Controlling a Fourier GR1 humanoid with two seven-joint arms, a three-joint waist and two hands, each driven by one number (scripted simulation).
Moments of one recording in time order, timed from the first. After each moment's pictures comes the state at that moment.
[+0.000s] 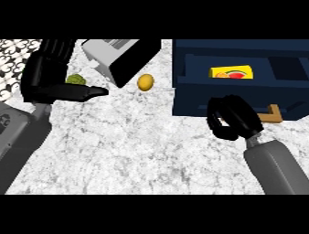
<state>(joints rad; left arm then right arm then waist) -0.59 0.52 -0.35 -1.33 0.71 0.32 -0.24 -0.36 -0.25 0.22 -1.24 0.88 0.02 -0.20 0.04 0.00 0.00</state>
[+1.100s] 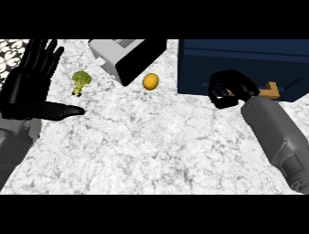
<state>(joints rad) -0.43 0.56 -0.26 -1.38 0.71 0.14 -0.27 -0.87 -0.24 -0.02 -0.37 0.82 -0.02 -0.53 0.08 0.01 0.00</state>
